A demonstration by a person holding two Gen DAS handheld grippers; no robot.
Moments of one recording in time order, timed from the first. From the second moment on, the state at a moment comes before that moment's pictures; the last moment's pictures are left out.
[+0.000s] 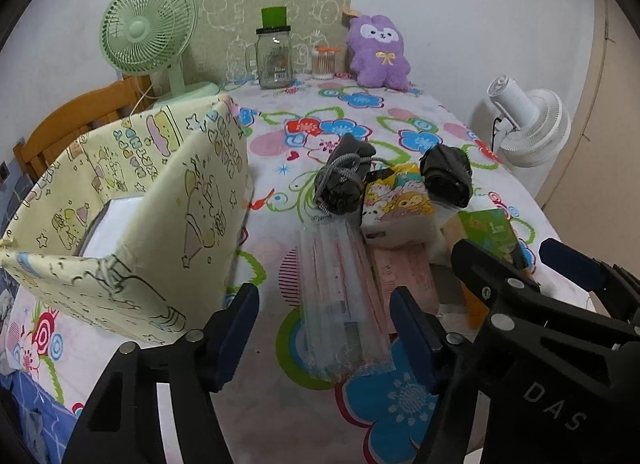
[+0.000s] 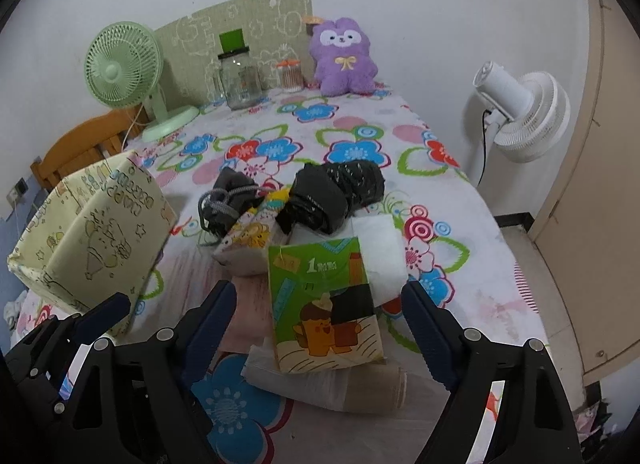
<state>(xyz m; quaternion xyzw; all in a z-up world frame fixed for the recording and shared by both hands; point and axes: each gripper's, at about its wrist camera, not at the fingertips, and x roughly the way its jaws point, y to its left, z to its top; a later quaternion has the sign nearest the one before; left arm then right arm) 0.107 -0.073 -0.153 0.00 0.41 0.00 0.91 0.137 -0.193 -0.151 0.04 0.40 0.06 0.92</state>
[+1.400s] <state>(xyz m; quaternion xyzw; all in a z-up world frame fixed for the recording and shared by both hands) 0.105 -0.084 -0.131 0.00 0.41 -0.03 0.91 0.133 -0.190 -0.131 0.04 0.38 0.06 0.92</state>
